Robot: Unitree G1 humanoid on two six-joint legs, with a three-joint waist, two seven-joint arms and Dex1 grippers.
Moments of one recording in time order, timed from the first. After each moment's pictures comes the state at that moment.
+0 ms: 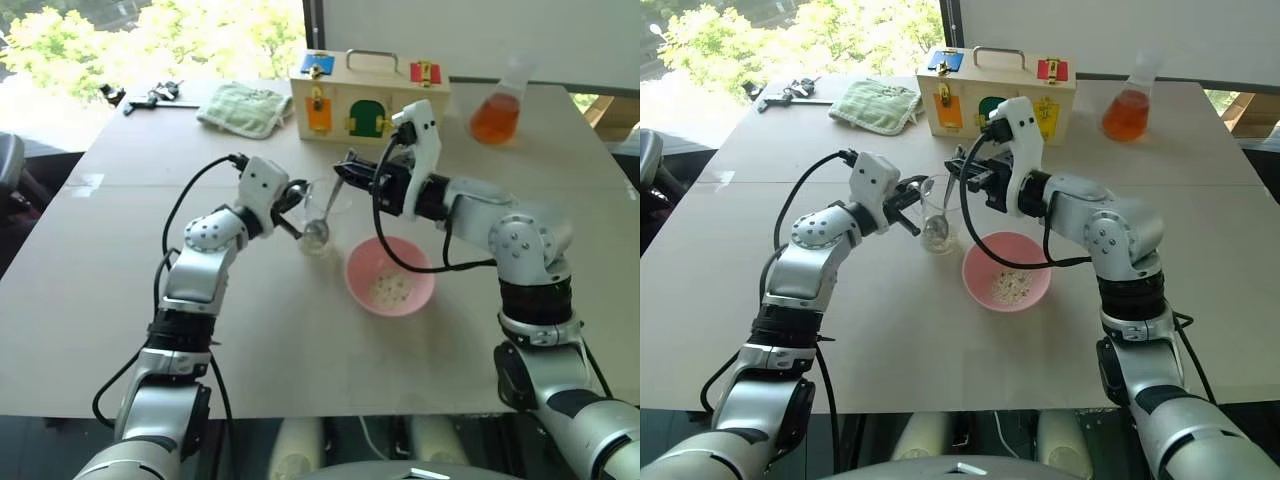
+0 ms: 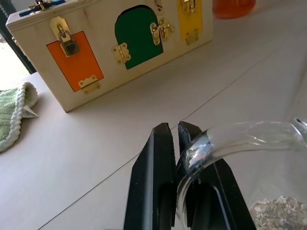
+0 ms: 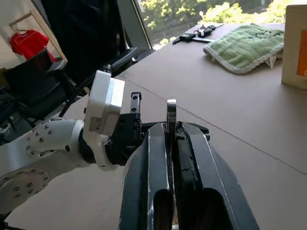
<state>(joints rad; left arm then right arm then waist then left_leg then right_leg) -0.57 0.46 -0.01 0.16 -0.12 0.21 -0.61 -0.84 -0.15 -0.05 -0.14 0.76 1.08 0.29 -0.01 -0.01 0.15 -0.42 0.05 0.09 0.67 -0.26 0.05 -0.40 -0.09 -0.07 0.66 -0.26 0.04</state>
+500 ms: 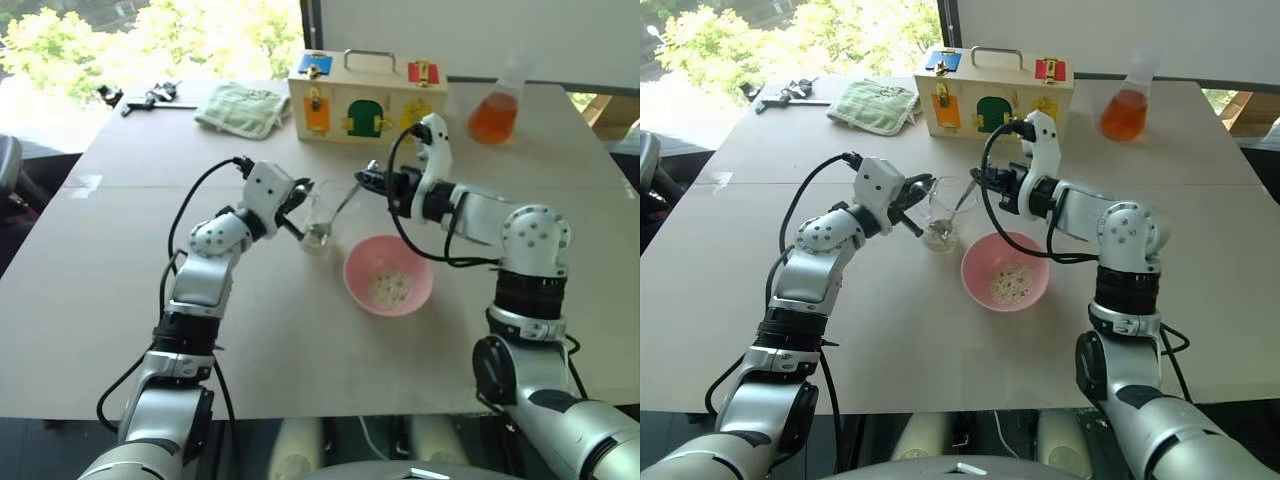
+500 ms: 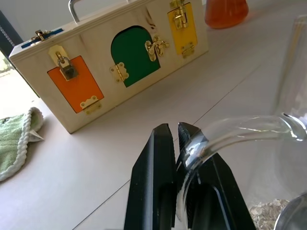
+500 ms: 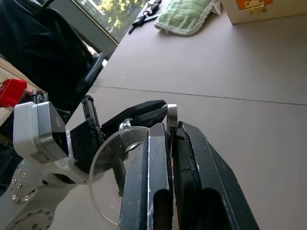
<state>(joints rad) -0.56 0.45 -0.02 0.19 -0.06 0.07 -0.60 -0.86 -0.03 -0.30 -0.07 0.88 1.29 0.03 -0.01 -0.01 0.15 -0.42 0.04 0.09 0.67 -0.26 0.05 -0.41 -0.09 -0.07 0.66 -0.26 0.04</state>
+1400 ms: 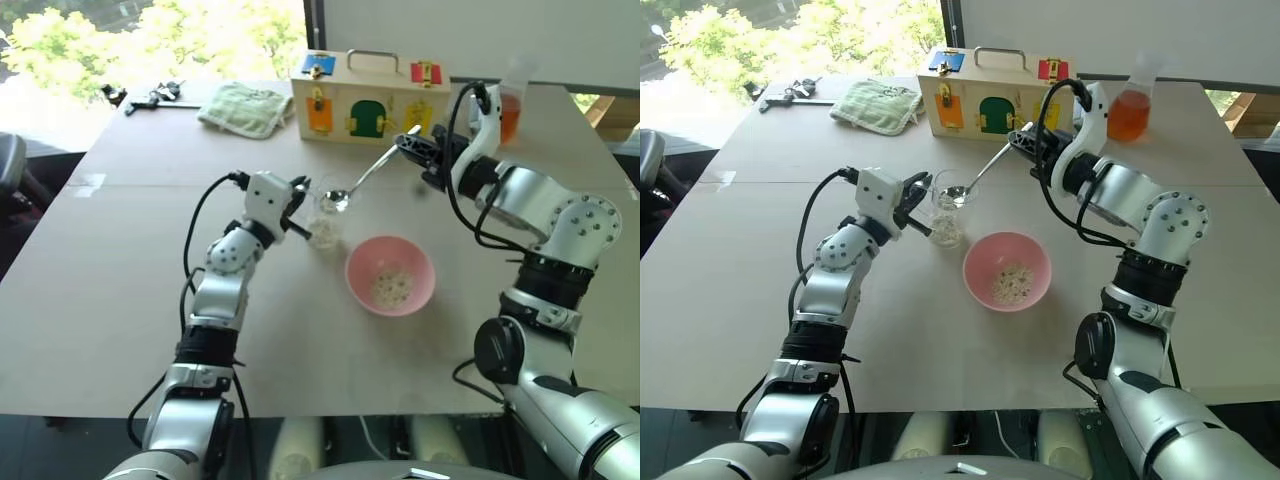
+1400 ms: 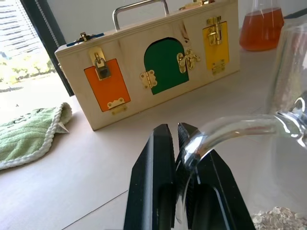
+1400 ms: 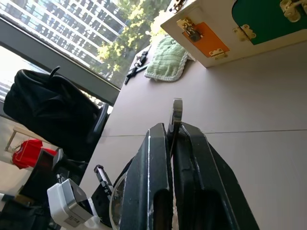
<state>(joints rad) -0.50 0.32 0.02 0.23 -0.05 -0.06 -0.45 -0.93 -0.06 -0.54 -0.02 1.11 1.31 -0.24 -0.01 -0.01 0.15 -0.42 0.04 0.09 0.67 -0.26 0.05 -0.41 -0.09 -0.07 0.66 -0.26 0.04</state>
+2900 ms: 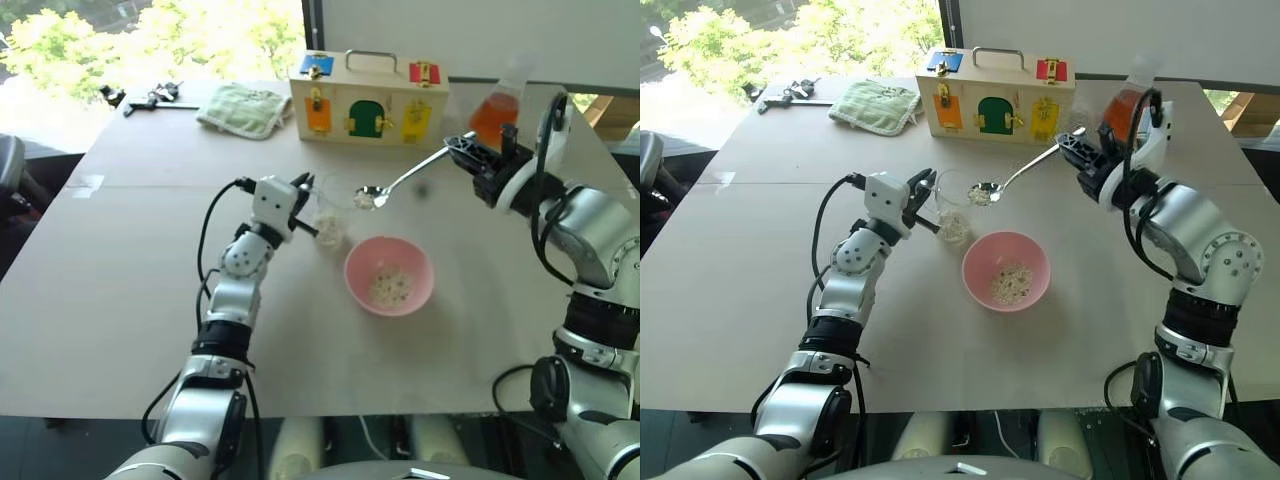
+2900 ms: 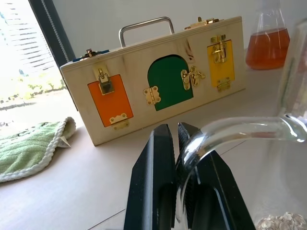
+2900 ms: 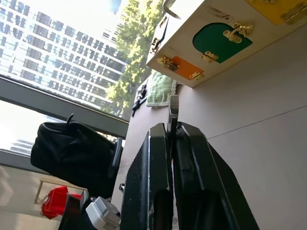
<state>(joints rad) -0.55 0.27 0.02 0.43 -0.02 -0.29 -0.39 -0.64 -0.36 -0.38 -0.15 1.86 0.92 -0.60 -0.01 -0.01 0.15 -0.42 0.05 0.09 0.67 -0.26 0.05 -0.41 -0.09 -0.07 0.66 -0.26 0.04</state>
